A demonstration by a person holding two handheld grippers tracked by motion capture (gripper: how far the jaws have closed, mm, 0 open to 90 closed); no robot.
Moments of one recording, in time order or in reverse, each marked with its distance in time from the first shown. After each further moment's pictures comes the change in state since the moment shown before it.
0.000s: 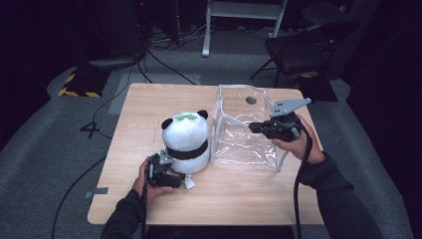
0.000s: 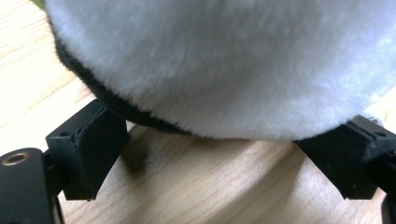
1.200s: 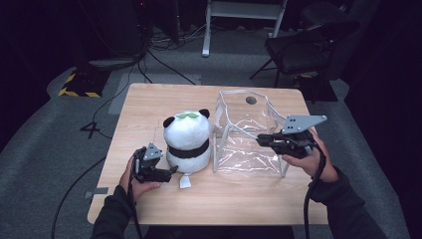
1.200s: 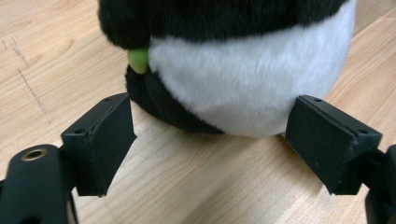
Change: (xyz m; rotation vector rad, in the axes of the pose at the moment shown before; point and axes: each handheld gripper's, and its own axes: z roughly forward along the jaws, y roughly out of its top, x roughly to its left) left arm 0.020 0.014 -0.048 -0.110 -0.041 0.033; right arm 0.028 -0.022 -0.030 -0.040 -0.013 -0.015
